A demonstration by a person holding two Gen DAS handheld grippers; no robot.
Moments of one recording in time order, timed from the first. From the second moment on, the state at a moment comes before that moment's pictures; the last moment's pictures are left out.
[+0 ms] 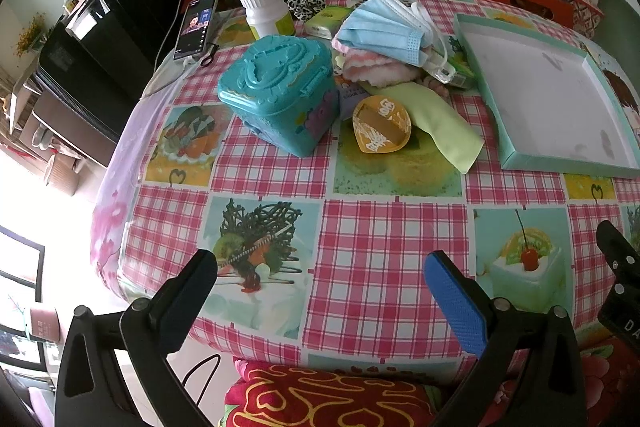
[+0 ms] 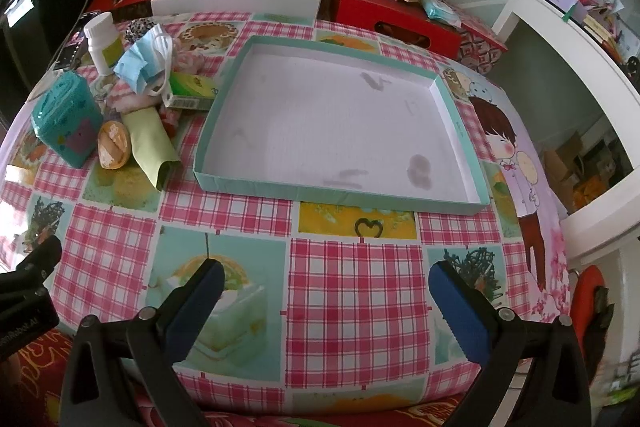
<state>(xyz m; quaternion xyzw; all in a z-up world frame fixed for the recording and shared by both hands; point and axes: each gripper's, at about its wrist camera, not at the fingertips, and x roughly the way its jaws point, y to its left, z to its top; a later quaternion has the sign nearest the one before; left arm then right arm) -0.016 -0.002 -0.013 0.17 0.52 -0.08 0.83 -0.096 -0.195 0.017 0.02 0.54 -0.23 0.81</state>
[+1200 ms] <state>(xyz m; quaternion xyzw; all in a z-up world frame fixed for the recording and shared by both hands) -0.014 -0.003 -0.021 0.16 0.54 -0.10 0.82 -0.091 -0.193 0.007 0.01 0.57 -0.22 0.79</state>
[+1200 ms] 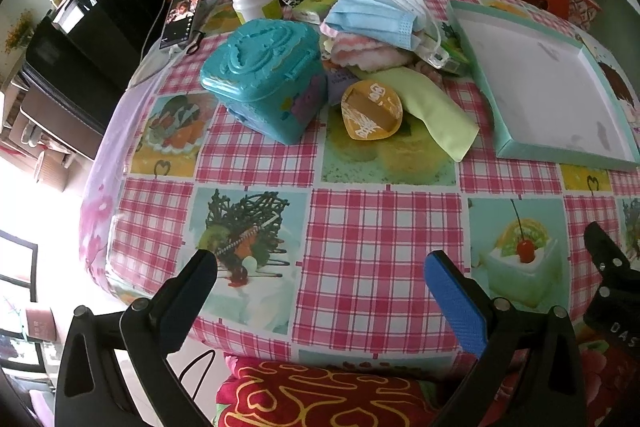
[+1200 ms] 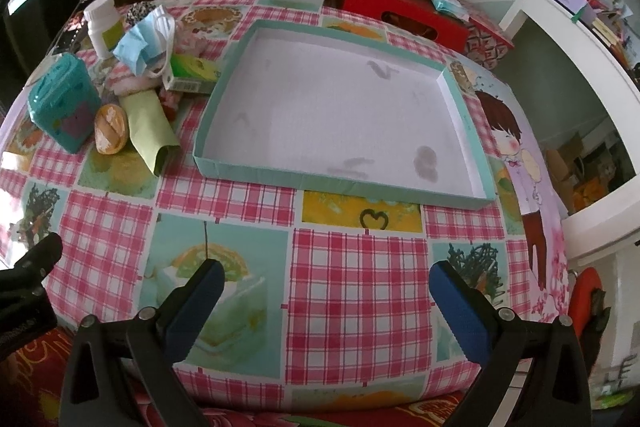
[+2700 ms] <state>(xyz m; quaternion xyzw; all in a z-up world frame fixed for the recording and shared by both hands) 0.068 -0.004 -0.018 -0.02 0.52 -0.10 0.85 0.075 -0.201 0.022 0.10 0.46 -0.05 0.88</state>
